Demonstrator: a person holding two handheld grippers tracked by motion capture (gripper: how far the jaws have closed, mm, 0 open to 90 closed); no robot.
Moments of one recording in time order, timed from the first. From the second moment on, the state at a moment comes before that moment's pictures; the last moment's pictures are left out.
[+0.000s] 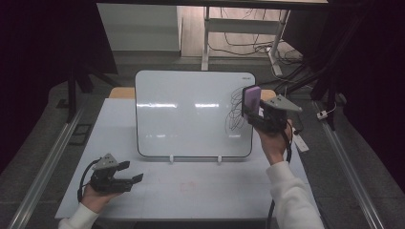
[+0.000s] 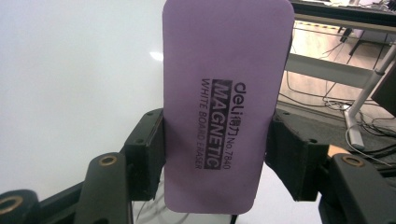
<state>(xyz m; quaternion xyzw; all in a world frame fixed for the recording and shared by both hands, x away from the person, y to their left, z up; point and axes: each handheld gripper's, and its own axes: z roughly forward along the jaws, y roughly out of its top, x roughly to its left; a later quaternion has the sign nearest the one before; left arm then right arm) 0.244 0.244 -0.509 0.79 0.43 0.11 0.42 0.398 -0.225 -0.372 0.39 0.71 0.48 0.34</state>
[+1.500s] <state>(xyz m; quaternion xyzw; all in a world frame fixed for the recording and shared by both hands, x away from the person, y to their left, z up) 0.245 0.247 -0.510 0.79 0.44 0.11 0.42 0.440 -0.185 -0.367 0.40 0.73 0.43 0.36</state>
